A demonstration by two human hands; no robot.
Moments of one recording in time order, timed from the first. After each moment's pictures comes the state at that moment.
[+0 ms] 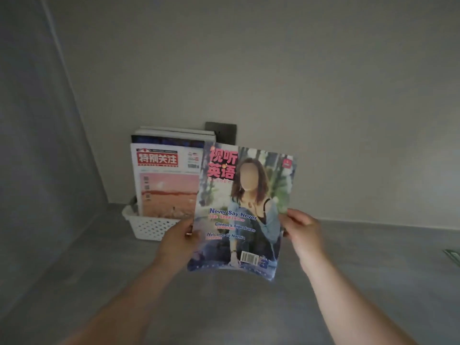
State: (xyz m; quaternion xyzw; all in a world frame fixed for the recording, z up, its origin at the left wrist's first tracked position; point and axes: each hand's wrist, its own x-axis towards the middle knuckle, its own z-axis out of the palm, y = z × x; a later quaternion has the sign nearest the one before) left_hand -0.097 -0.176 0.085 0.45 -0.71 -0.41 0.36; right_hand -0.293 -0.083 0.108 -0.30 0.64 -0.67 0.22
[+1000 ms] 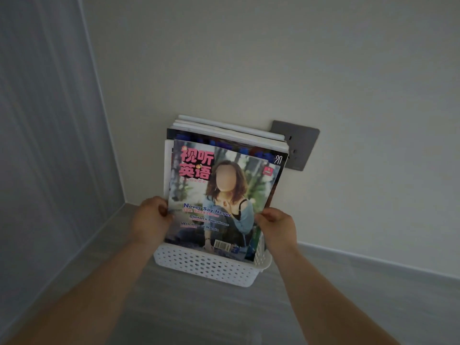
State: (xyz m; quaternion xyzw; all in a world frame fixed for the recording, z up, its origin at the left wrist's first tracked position) left_hand -0.030 -0.383 0.057 0.62 -0.65 -0.23 0.37; right_hand -0.230 -0.297 0.074 -0.38 0.71 -0.53 0.26
